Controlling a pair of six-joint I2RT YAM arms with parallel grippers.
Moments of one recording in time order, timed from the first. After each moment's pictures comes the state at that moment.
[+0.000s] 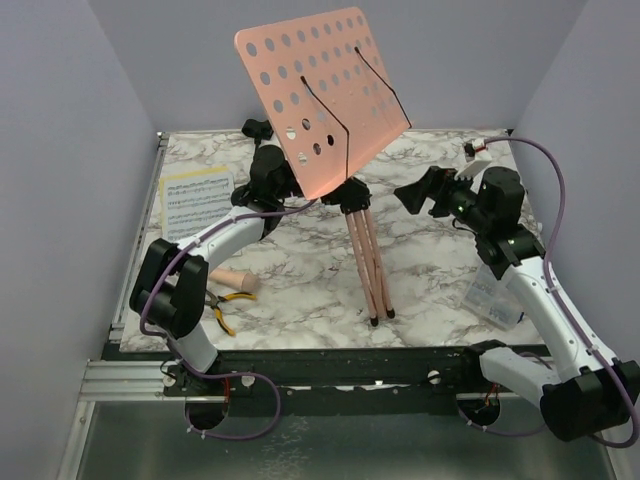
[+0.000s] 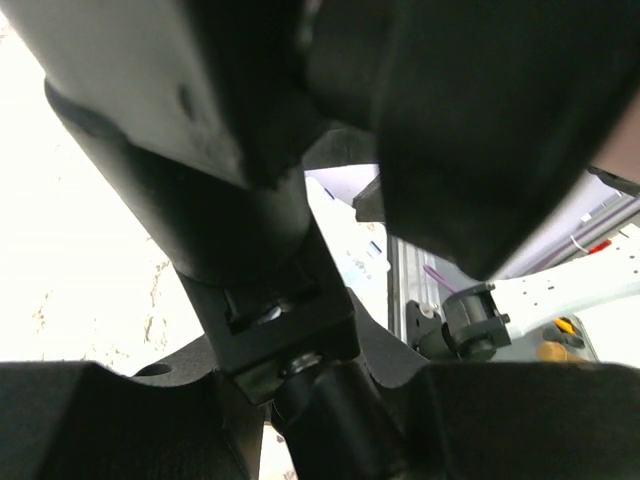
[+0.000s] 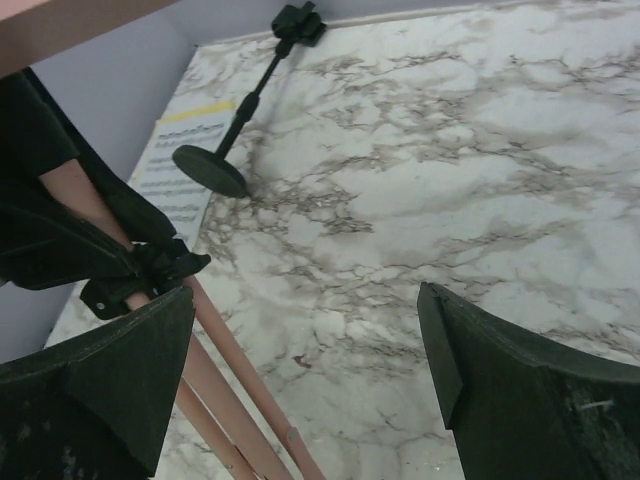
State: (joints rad) left arm -0.50 1.66 1.17 0.68 0.88 -0.65; right arm 0.24 1.04 0.96 -0.15 -0.26 0.37
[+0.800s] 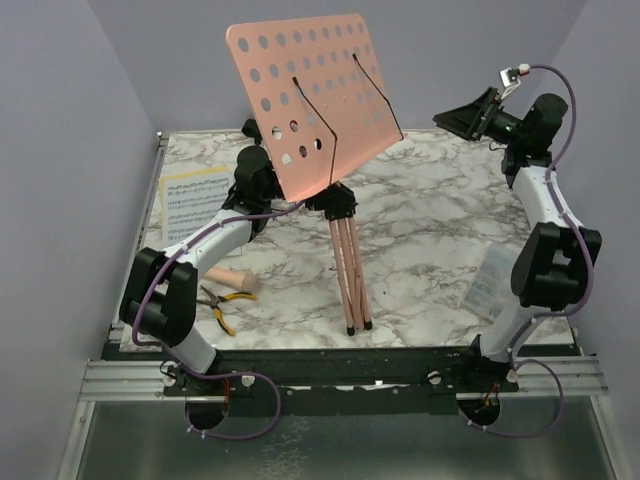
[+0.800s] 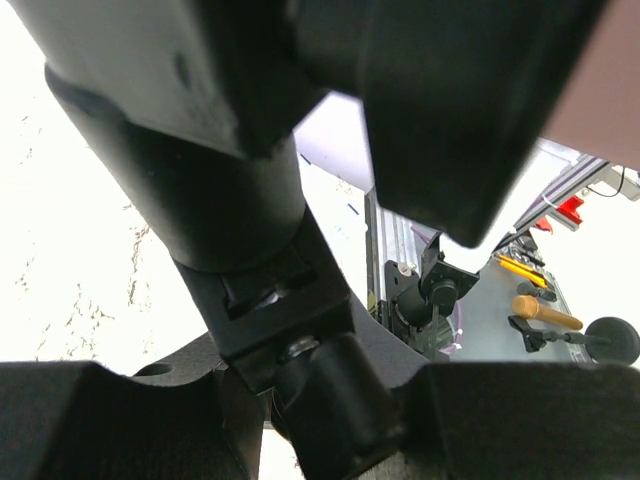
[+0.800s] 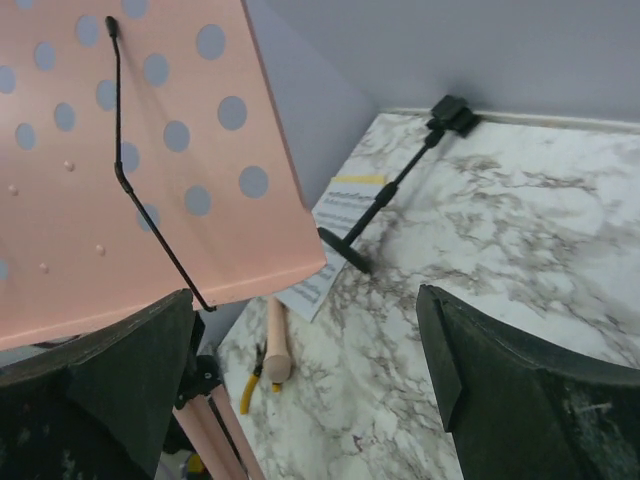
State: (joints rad) left arm -0.43 1.59 1.11 0.66 1.05 -0.65; right arm -0.19 1.72 1.45 0.36 -1.11 0.84
